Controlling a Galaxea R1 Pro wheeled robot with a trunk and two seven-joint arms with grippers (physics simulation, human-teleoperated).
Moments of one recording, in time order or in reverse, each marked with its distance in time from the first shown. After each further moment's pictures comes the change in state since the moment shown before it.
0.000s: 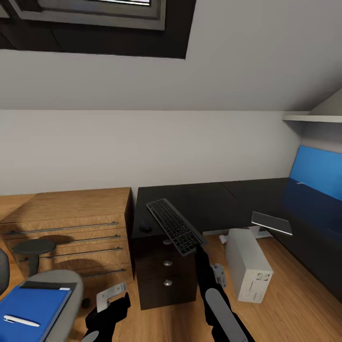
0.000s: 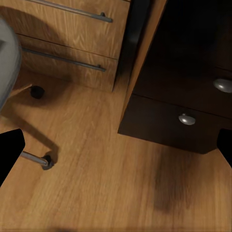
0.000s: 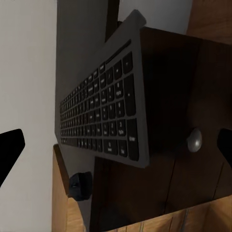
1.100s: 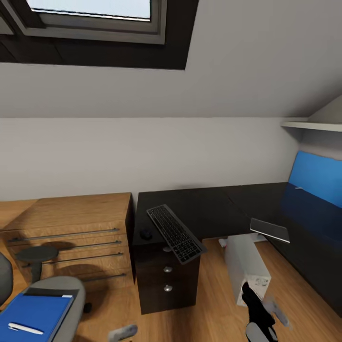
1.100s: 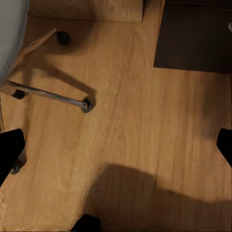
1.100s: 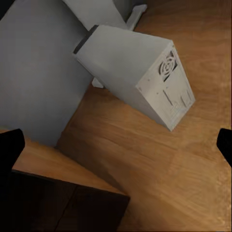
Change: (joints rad) left arm 0.000 -0.099 -0.121 0.385 0.001 -0.004 -0.008; right arm 0.000 -0.239 -0.106 0.448 0.304 -0.083 0.015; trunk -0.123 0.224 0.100
